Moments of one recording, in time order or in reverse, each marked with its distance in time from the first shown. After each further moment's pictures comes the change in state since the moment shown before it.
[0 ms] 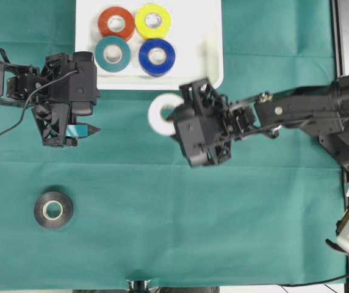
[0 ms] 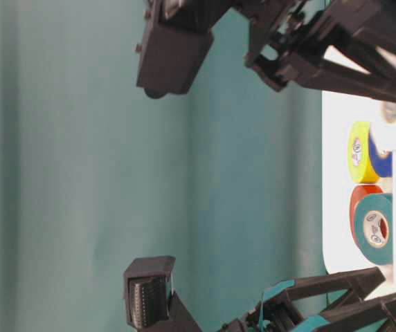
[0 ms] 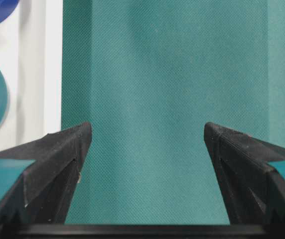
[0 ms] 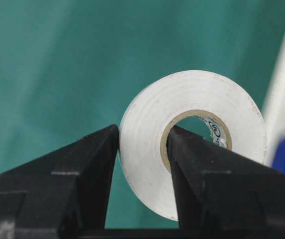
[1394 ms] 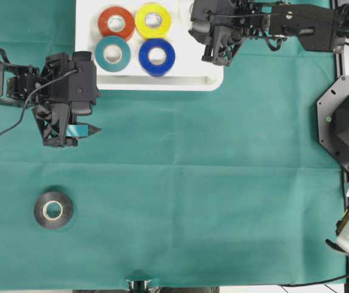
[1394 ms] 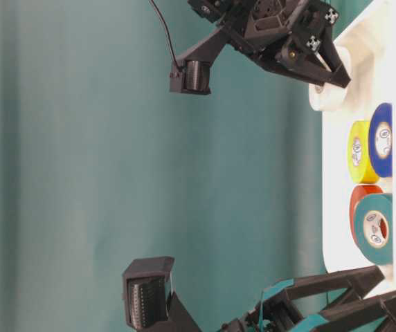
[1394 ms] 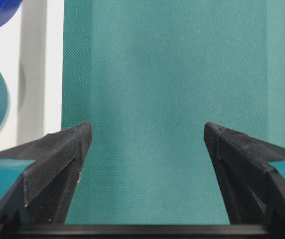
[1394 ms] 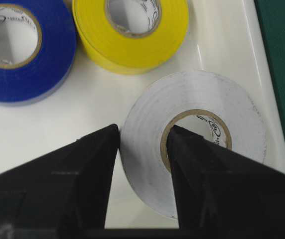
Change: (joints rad) left arm 0.000 0.000 0.003 -0.002 -0.017 -0.002; right arm -0.528 0.025 0.020 0.000 -0.097 -0.011
